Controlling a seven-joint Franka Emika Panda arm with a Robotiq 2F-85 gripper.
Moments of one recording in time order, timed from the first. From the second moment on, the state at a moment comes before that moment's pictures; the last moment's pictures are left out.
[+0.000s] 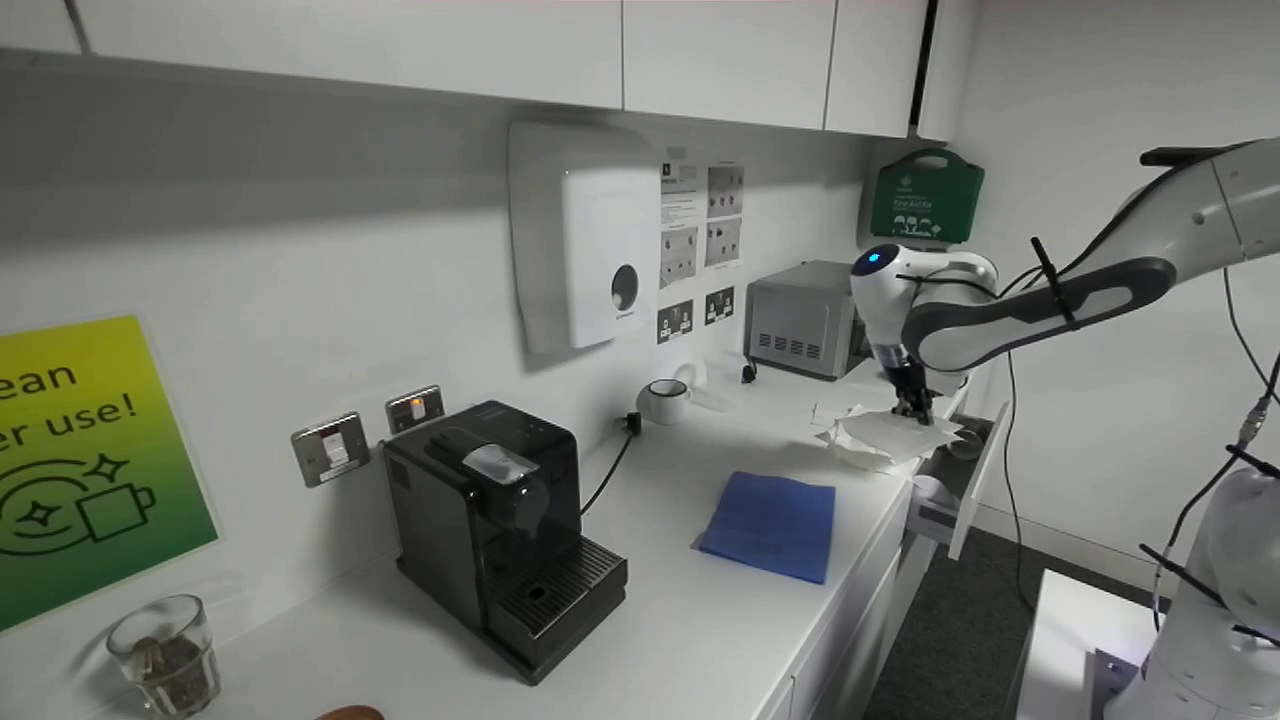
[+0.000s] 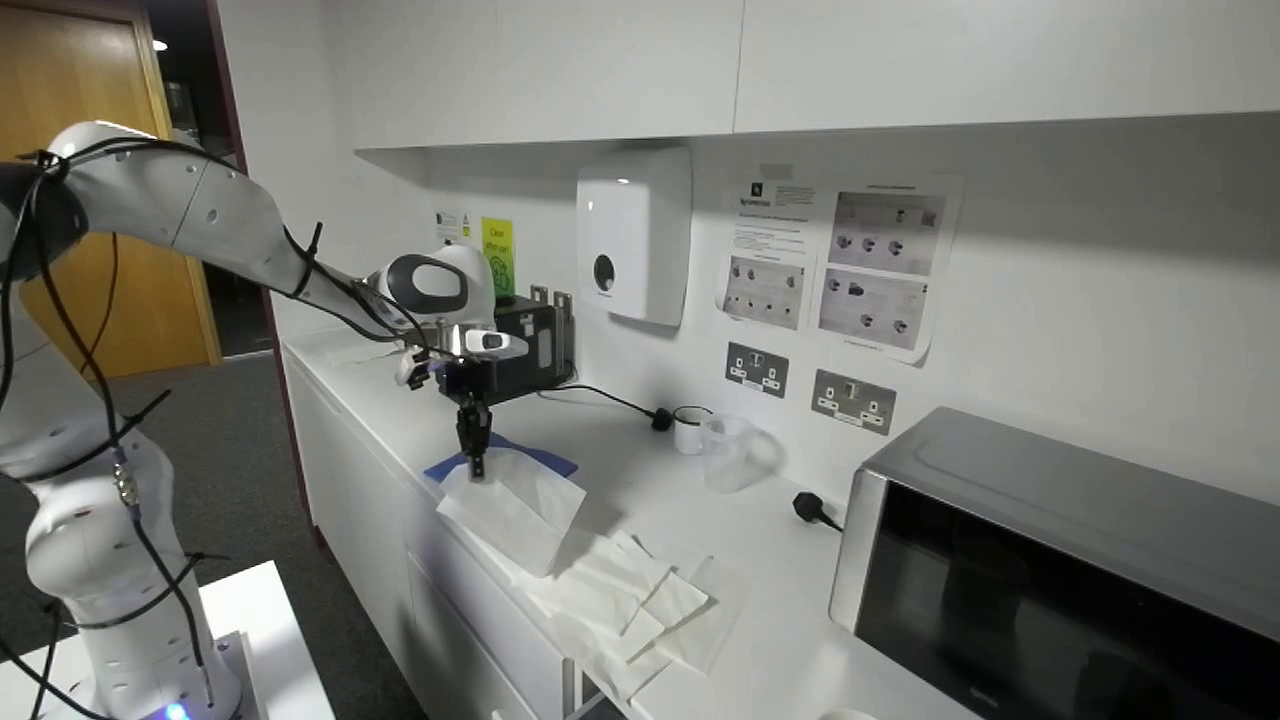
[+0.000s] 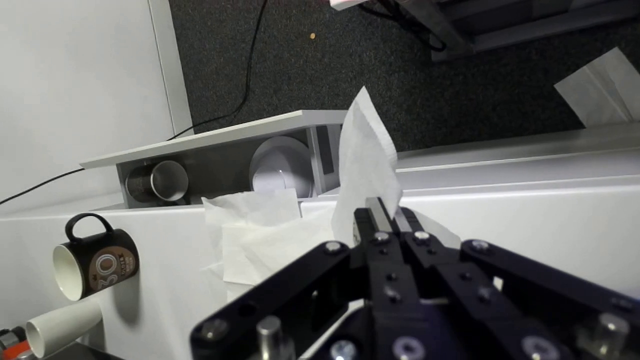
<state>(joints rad) -0.08 -0.30 0.00 -2.36 -0.53 1.82 0.32</state>
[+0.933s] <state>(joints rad) -0.17 -0.18 -0.07 -2.26 -0.67 1.82 0.51</state>
